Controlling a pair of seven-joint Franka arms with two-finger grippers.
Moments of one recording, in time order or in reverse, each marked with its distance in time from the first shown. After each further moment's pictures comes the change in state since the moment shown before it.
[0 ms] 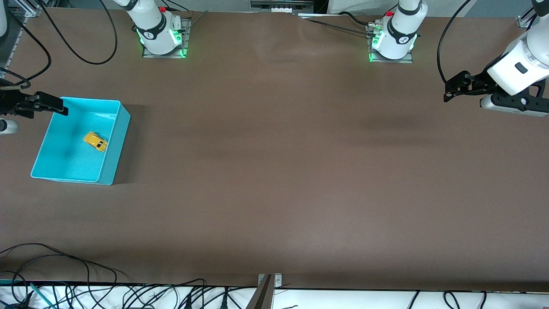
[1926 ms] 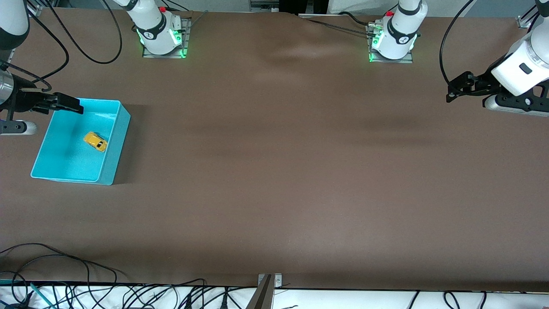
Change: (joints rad) left arm 0.007 0.000 0.005 0.000 0.000 0.000 0.000; right arm 0.000 -0.001 0.048 -0.014 -0.014 -0.026 0.078
